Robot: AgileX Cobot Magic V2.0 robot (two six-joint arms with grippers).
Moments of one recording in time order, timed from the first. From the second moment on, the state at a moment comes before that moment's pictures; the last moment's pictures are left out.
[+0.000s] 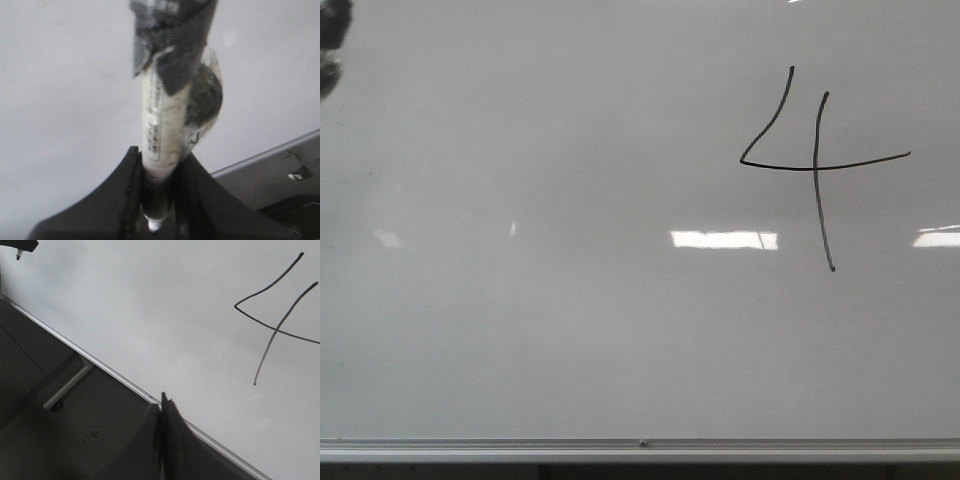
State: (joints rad) left arm -0.10 1.32 -0.95 -0.12 0.66 0.34; right arm 0.17 0.69 -0.72 0.63 0.79 -0.61
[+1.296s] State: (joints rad) left arm -0.02 1.68 -1.10 -0.04 0.57 0.04; right arm 0.17 0.68 -0.72 0.63 0.79 -0.61
